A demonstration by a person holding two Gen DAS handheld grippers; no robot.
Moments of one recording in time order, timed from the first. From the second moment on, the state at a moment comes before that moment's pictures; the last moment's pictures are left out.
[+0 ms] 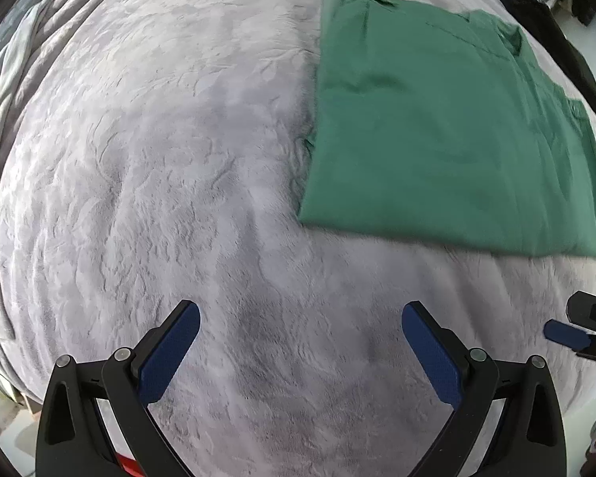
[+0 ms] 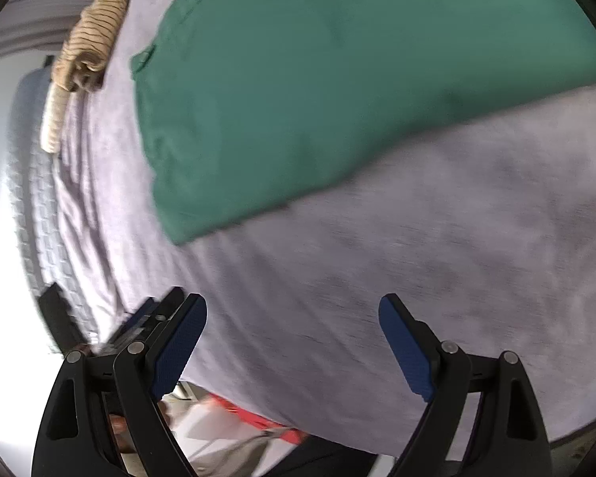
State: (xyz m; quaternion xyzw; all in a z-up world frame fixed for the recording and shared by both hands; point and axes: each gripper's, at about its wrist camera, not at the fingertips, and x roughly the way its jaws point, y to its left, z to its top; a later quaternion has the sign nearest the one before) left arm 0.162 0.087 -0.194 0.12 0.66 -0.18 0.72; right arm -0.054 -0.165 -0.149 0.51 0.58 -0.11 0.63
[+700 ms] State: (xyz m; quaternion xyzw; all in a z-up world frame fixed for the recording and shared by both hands) left arm 0.264 0.103 -0.237 0.02 0.65 -0.25 0.72; right arm 0.015 -0.154 -0.223 0.65 0.42 -0.01 0.63
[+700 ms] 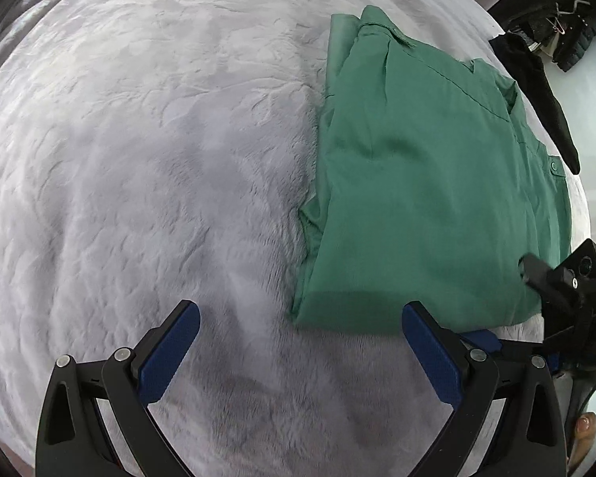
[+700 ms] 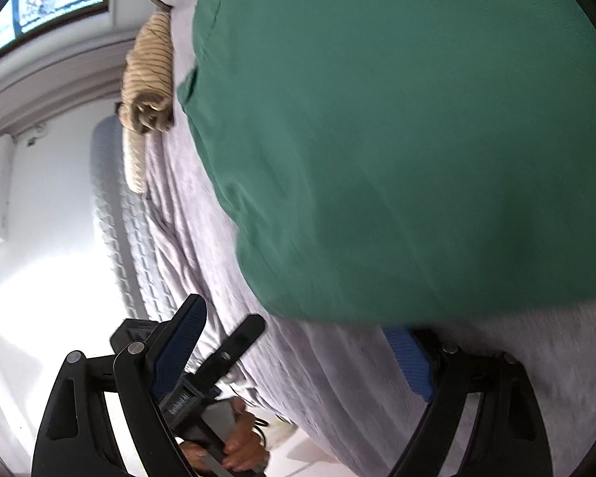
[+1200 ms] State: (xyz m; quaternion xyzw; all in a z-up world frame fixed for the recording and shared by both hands) left arm 0.336 0.113 -0.237 -0.13 0.65 -0.33 0.67; right arm 0.023 -0.160 -0.227 0.69 0.38 -0.03 0.62
